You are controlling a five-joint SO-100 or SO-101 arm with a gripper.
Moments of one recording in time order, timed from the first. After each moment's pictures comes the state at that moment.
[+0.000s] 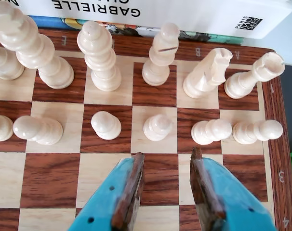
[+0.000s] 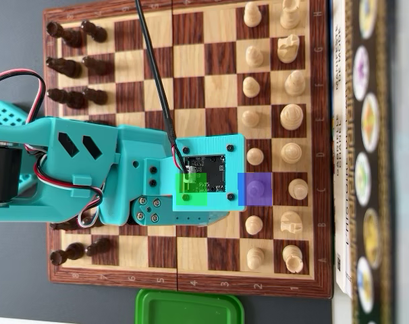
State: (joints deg) arm 6.8 108.4 134.6 16.0 80.1
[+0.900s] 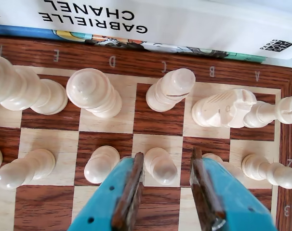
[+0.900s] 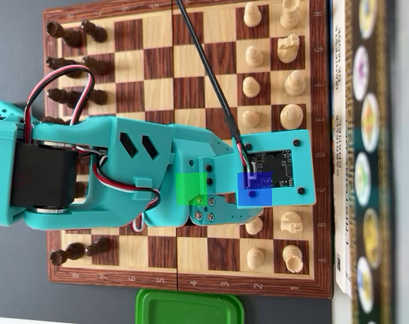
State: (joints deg) arm 6.2 90.5 113.0 27.2 78.9
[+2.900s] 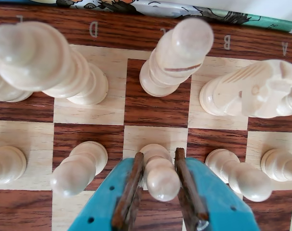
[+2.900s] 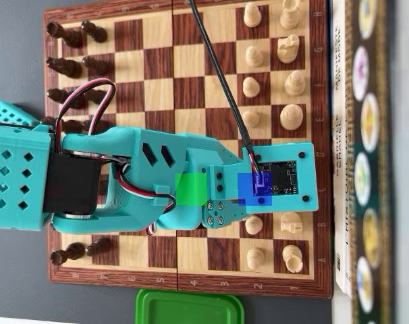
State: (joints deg) arm 7.2 85.3 112.0 27.3 78.9
